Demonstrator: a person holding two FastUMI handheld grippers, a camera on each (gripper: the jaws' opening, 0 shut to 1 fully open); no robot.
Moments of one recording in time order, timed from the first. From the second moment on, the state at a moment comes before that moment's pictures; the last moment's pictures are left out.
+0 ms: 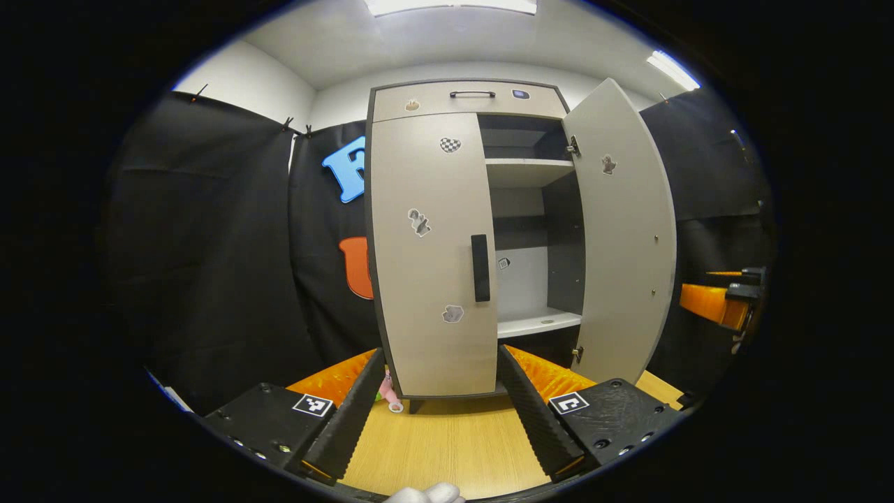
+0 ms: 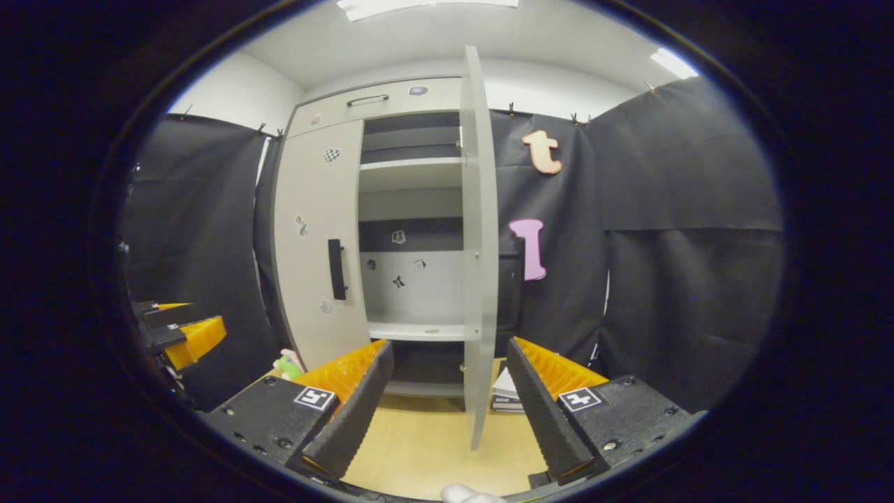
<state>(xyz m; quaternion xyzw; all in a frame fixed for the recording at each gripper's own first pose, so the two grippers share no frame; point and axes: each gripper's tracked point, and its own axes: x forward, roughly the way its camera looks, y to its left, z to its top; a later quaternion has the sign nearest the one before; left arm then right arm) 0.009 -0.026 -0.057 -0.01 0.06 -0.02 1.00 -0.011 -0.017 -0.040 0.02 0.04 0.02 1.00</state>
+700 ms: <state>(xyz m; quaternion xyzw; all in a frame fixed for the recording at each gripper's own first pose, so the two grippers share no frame) 0.172 -0.066 -0.020 -0.02 0.00 -0.06 1.00 0.006 -0.036 -0.024 0.00 0.04 -0.03 1.00</state>
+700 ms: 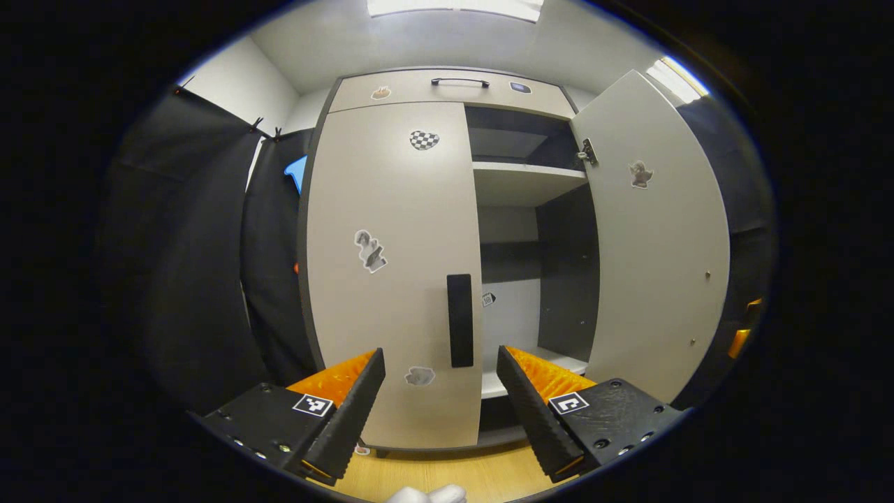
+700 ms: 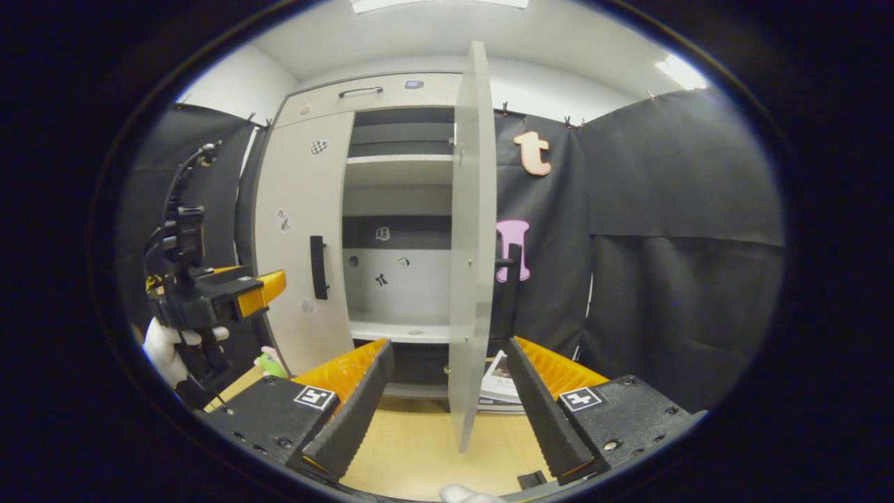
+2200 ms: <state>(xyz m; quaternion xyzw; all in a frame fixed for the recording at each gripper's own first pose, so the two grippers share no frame) 0.295 -0.100 -0.046 -0.03 0.03 -0.03 1.00 -0.022 -0.053 -0.012 0.03 0.03 -0.04 1.00</state>
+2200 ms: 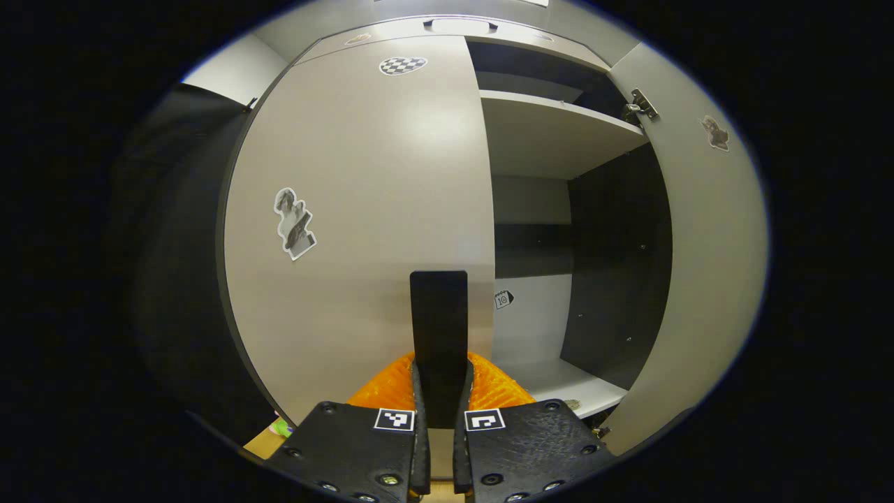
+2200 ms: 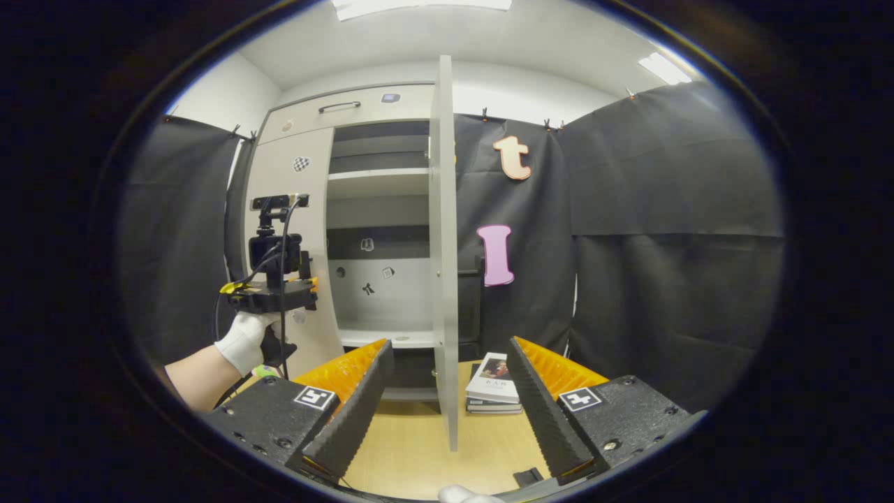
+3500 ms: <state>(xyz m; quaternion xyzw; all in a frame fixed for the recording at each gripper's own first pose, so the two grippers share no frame) 0.215 -0.064 -0.042 -0.04 0.04 -0.05 1.00 -0.059 0.003 -0.021 0.03 0.03 0.05 1.00</state>
